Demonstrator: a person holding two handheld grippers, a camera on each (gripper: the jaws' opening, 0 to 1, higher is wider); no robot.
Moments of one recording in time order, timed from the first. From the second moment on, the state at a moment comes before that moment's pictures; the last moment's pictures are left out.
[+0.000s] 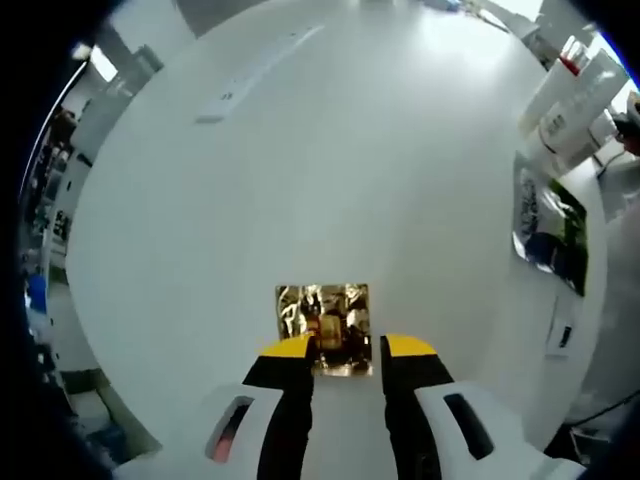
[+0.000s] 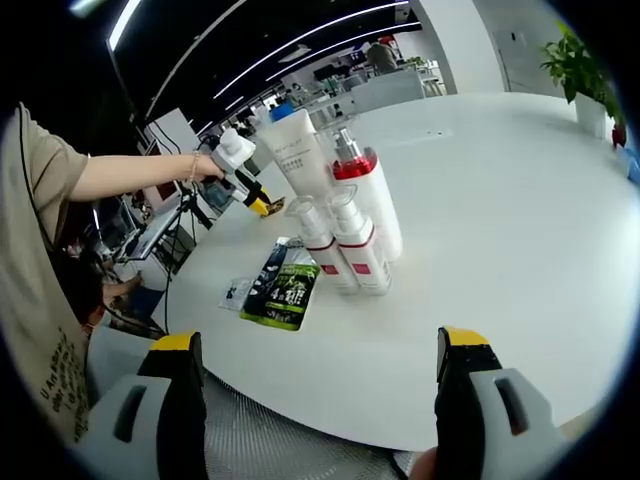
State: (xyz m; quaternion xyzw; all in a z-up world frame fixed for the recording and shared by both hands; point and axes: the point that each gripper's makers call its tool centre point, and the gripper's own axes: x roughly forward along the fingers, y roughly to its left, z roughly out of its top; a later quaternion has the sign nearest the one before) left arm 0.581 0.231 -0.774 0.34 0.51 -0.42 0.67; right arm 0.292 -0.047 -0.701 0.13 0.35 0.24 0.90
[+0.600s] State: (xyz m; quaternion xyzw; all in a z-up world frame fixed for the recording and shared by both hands) left arm 0.588 0.233 -0.776 0.08 0.52 -0.15 0.84; right arm 0.292 -0.047 -0.702 0.13 0.35 0.24 0.90
